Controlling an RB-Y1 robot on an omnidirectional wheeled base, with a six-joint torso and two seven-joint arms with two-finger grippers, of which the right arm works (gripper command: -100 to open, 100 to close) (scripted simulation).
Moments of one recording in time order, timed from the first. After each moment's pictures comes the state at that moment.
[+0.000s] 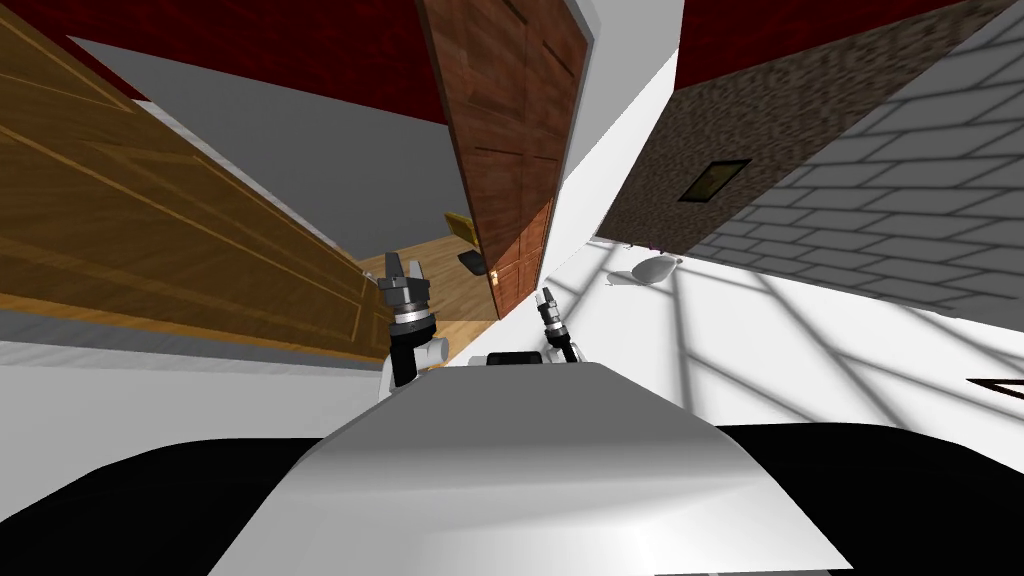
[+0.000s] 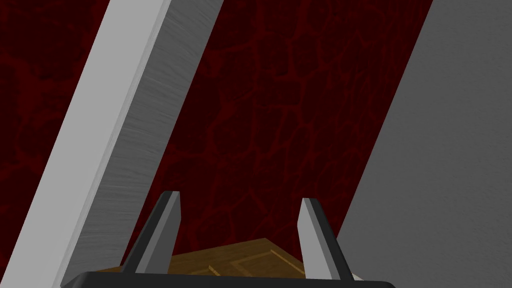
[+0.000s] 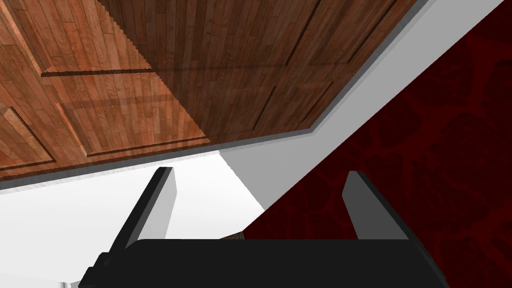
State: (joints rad) arm 0.40 -0.10 0.28 -1.78 0.14 -0.61 -0.14
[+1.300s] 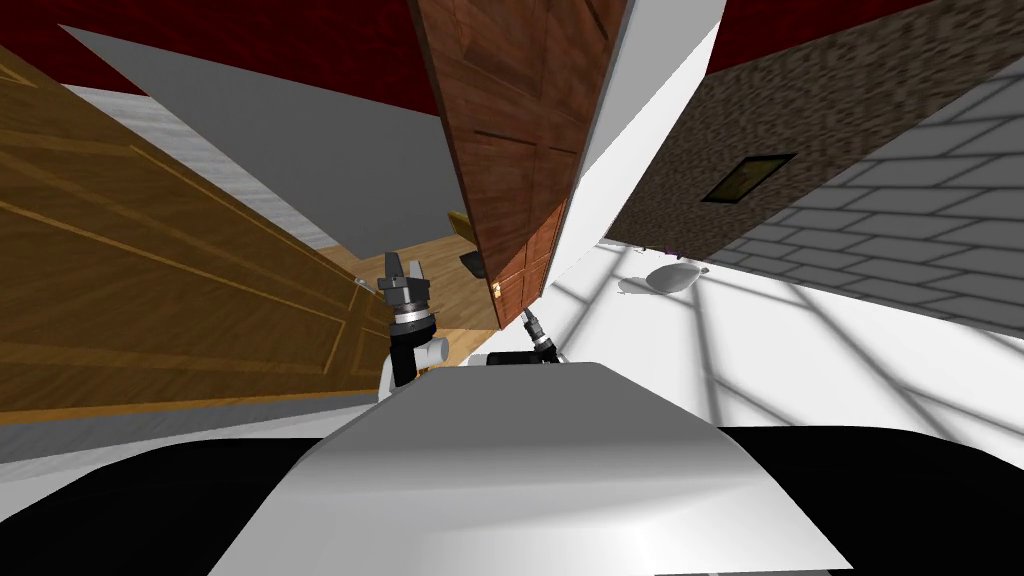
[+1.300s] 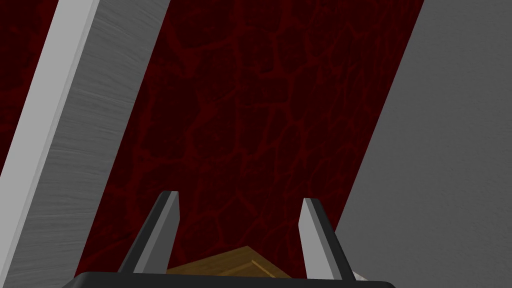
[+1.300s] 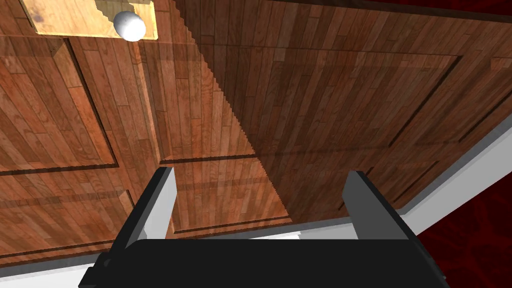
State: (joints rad) arm 0.36 -0.12 0.41 -1.46 0.23 -0.70 -0.17
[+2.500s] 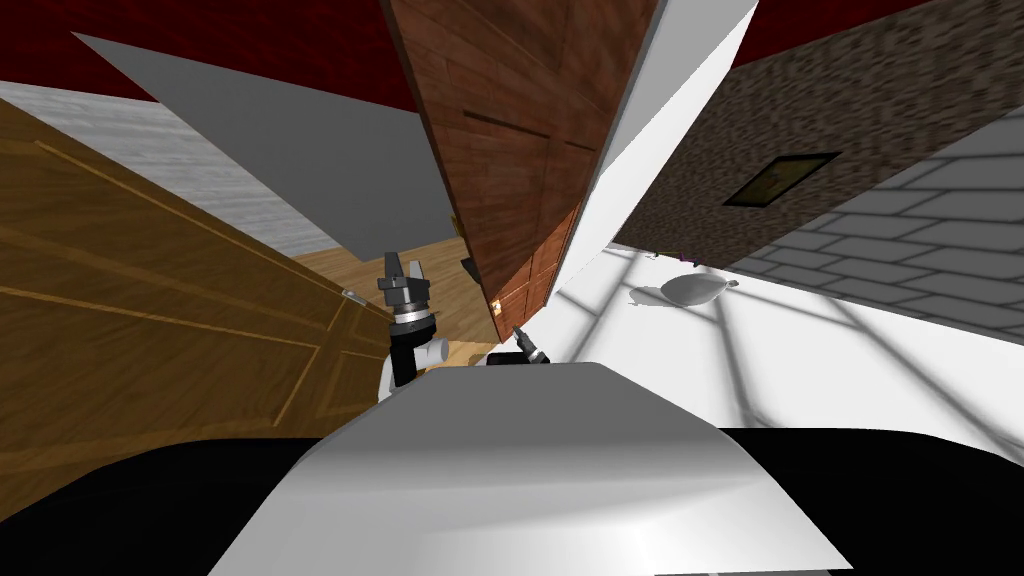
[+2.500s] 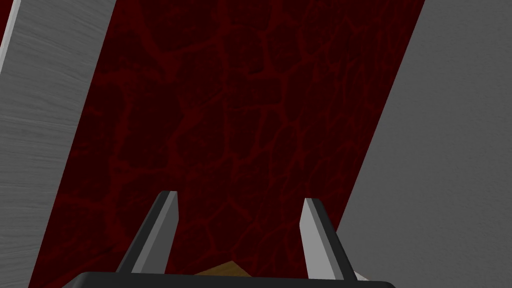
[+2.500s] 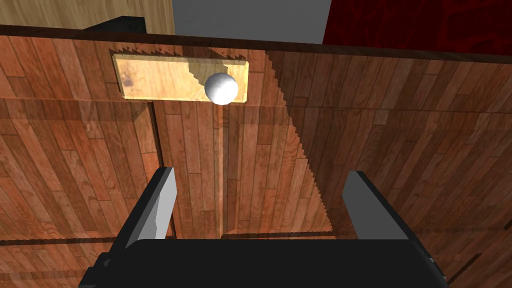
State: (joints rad) arm 0.33 -0.13 0.52 -1.20 0.31 -0.77 -0.20
